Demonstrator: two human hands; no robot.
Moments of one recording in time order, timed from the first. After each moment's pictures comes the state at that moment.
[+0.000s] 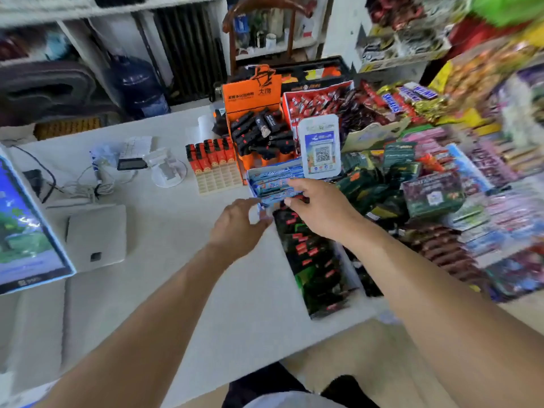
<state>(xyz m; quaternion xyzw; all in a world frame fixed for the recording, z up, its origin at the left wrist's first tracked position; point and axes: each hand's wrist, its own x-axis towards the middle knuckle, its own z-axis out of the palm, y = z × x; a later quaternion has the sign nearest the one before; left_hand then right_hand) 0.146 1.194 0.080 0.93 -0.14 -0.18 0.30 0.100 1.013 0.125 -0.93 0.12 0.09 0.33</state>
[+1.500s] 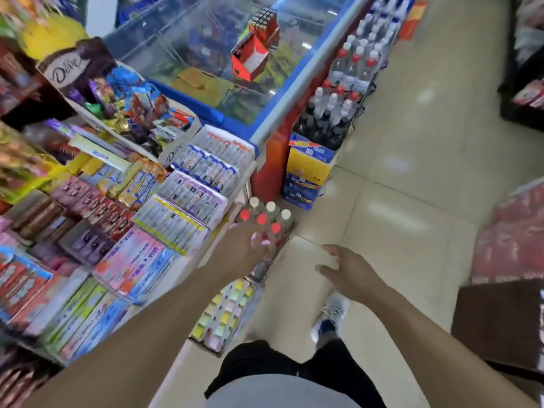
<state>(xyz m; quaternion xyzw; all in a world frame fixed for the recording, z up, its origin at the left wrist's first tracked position) -0.189 0.432 0.031 0.77 -0.50 -0.34 0.20 -0.443 0.345 0.023 -0.74 0.54 0.09 0.39</state>
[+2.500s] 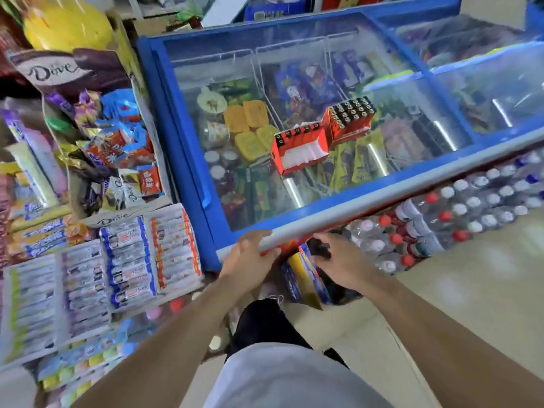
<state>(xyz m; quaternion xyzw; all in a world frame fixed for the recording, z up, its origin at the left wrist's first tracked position) -0.125 0.043 -0.010 0.88 -0.16 -0.26 0.35 -0.216 -0.161 0.023 -0.90 0.24 0.22 0.28</state>
